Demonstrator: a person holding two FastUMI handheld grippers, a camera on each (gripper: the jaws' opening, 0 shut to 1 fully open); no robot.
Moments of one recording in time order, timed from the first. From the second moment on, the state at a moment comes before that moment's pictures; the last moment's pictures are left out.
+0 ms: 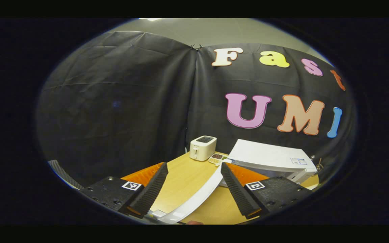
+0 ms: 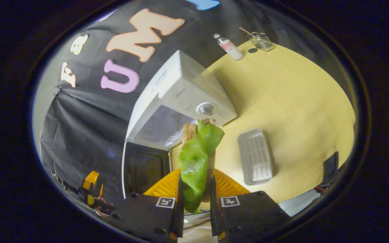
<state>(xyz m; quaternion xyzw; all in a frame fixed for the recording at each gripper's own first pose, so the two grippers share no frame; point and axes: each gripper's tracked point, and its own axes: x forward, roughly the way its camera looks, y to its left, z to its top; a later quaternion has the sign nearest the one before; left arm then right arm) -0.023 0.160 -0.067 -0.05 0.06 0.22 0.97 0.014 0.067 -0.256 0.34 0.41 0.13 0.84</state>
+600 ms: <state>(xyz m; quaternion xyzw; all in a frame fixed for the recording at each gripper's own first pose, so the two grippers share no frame) -0.012 0.195 -0.079 -0.06 0.08 0.16 0.98 0.023 0.229 -0.246 0.36 0.36 0.16 0.85</state>
